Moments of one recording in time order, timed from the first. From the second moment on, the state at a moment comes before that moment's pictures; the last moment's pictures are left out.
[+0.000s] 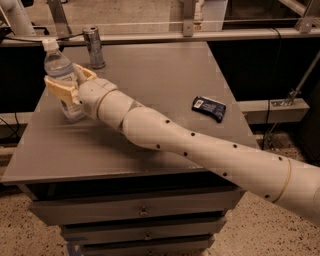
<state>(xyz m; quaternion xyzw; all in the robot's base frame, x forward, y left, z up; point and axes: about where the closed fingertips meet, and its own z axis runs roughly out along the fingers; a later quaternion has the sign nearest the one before) 0.606 0.225 0.931 -0.28 0.57 0.39 0.67</state>
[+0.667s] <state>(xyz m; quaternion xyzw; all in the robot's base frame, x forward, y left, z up) 0.596 0.214 0.927 -0.28 0.58 0.38 0.66</state>
